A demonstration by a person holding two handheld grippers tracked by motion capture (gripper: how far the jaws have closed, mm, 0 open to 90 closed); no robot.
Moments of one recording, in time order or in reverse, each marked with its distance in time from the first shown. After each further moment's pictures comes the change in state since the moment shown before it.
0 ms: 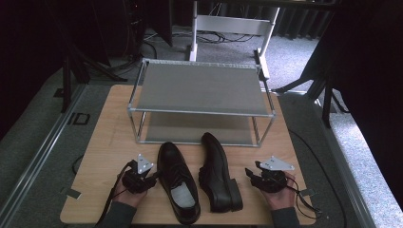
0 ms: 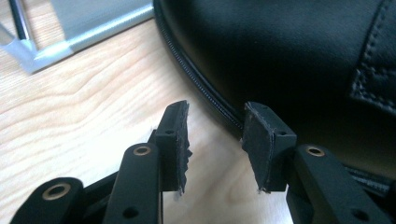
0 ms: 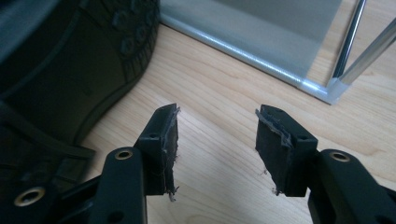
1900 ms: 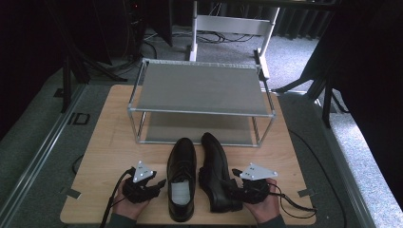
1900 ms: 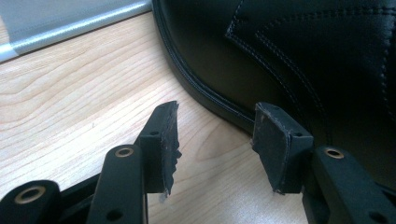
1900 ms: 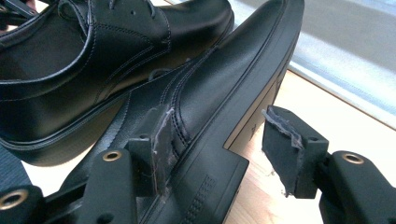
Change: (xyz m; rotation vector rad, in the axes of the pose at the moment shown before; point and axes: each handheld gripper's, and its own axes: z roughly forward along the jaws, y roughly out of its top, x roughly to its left) left arm -0.020 -0.010 -0.025 -0.061 -0.135 -0.035; right arm 0.068 0.029 -0.016 -0.034 0.233 -0.077
